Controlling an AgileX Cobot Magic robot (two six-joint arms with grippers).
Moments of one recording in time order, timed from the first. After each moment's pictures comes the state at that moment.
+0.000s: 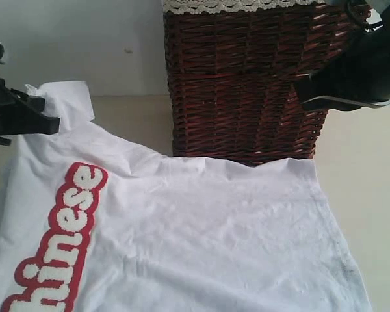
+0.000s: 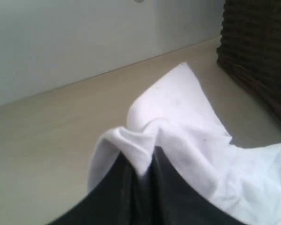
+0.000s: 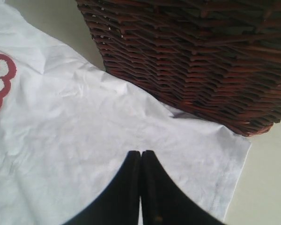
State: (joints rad) left arm -0.20 1.54 -0.73 0.19 -0.25 -0.02; right arm 0.28 1.30 -1.00 0.39 0.69 -0.38
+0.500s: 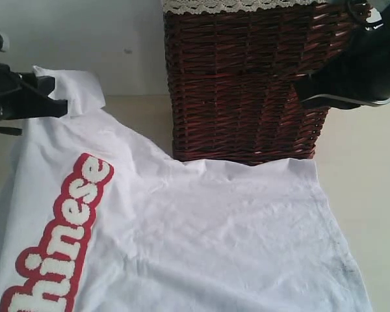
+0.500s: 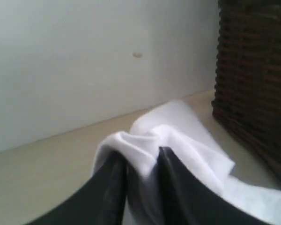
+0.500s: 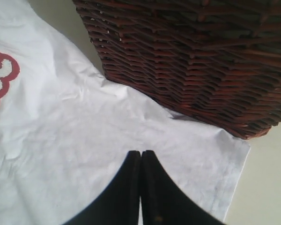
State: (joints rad) left arm -0.20 1.59 -0.74 0.18 -0.48 -0.03; right arm 0.28 1.30 -1.00 0.39 0.68 -0.38
